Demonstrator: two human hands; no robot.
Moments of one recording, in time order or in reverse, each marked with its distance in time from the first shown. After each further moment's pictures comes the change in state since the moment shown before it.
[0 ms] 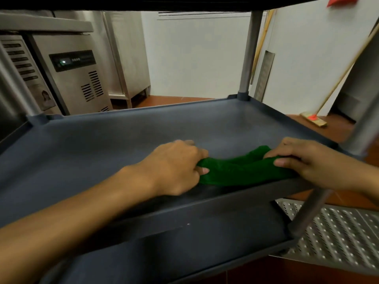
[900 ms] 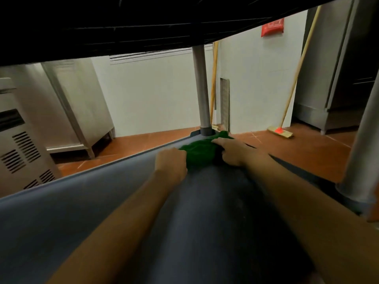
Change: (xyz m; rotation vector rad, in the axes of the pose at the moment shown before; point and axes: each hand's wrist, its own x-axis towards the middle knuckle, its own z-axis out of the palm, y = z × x) left_hand 0.290 -0.060 0.042 0.362 0.206 -0.165; right_hand 0.212 0.163 0.015 -0.025 0.090 0.435
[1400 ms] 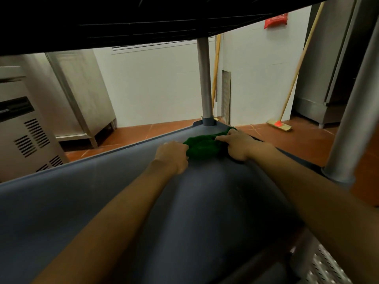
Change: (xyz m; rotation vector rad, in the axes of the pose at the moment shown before) left_hand -0.039 -0.004 -0.014 -0.168 -0.083 0.036; right_hand -0.035 -0.005 0.000 -0.230 -0.039 -0.007
